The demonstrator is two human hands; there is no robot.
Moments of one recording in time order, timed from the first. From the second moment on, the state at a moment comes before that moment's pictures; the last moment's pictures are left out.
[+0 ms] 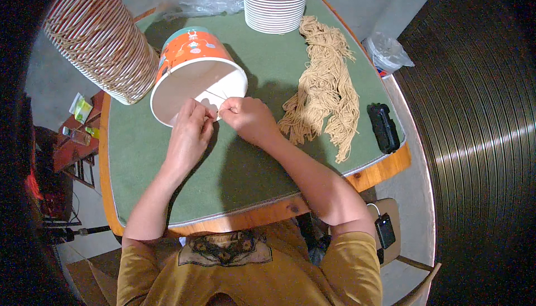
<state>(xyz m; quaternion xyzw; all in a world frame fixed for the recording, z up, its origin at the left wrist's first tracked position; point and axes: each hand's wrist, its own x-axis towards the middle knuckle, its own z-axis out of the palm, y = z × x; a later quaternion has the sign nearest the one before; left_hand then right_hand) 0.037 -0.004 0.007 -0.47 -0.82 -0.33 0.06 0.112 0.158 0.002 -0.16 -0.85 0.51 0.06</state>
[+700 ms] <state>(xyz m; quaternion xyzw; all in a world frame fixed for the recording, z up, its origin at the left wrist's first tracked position) 0.036 0.000 0.003 -0.38 -0.83 -0.41 -0.02 0.116 0.151 -0.003 -0.15 -0.89 0.43 0.11</state>
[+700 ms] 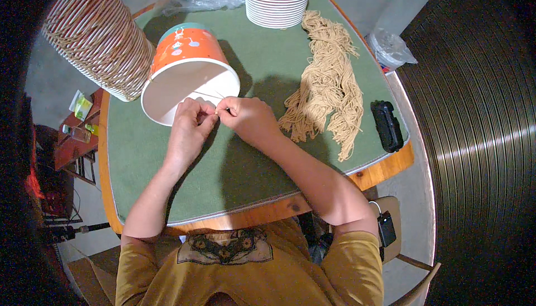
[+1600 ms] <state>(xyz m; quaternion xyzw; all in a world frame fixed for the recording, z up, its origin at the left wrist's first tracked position) 0.034 0.003 0.000 -0.42 -0.83 -0.37 0.03 0.116 0.149 -0.020 -0.08 -0.92 0.28 0.26</state>
